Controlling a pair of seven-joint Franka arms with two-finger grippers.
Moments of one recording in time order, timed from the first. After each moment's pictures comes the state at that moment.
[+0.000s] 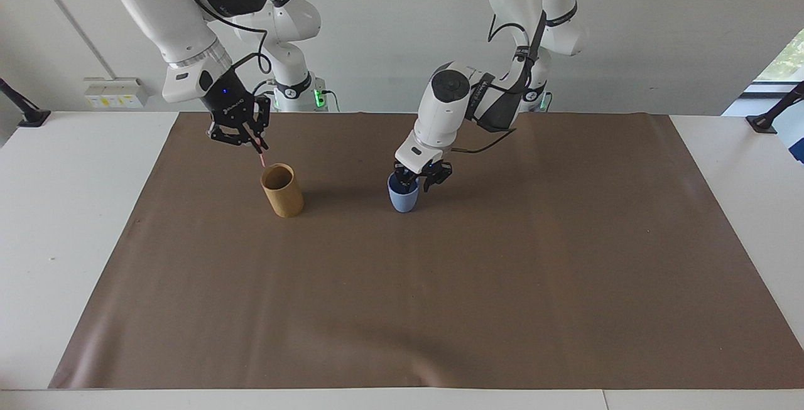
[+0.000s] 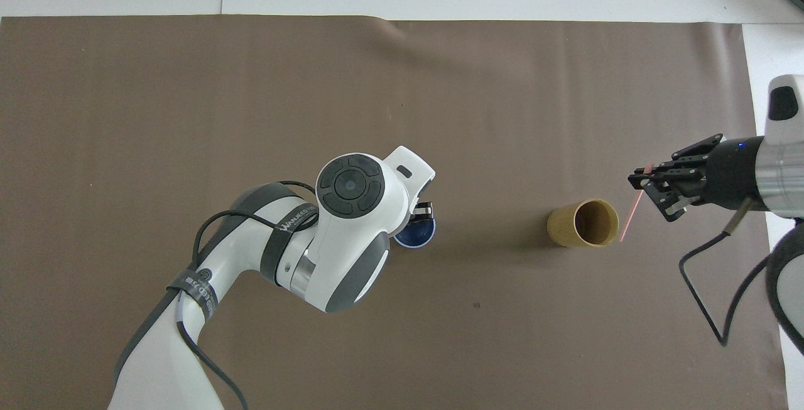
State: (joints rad) left arm -0.77 0.30 0.07 -1.82 -0.19 2.19 -0.60; right arm 0.13 -0.17 -0.10 -1.90 0.27 1.86 -0.73
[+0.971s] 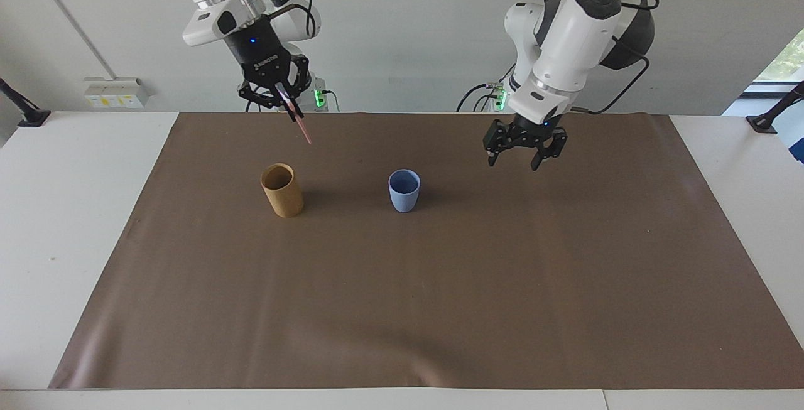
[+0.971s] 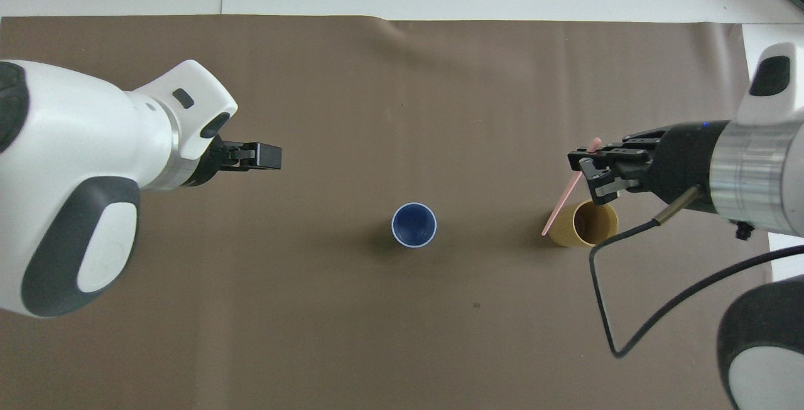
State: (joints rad) left arm -0.46 -0.03 0.11 -1.77 -0.08 1.91 -0.22; right arm 0.15 -0.16 0.09 -1.77 0.30 1.93 -0.28
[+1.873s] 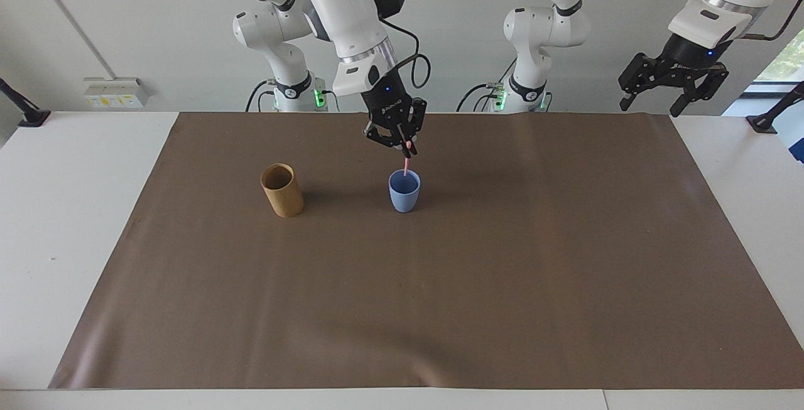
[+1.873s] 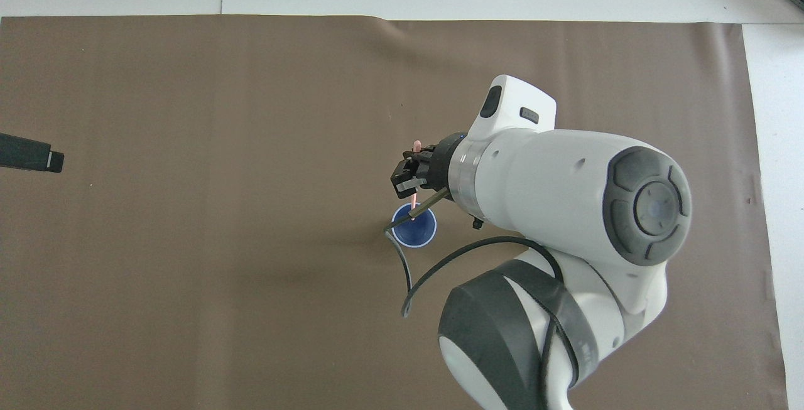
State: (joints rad) left arm -0.14 -0.02 0.12 -1.44 -0.06 1.46 0.13; right arm 0.43 0.07 0.10 -1.77 0.20 2.29 -0.04
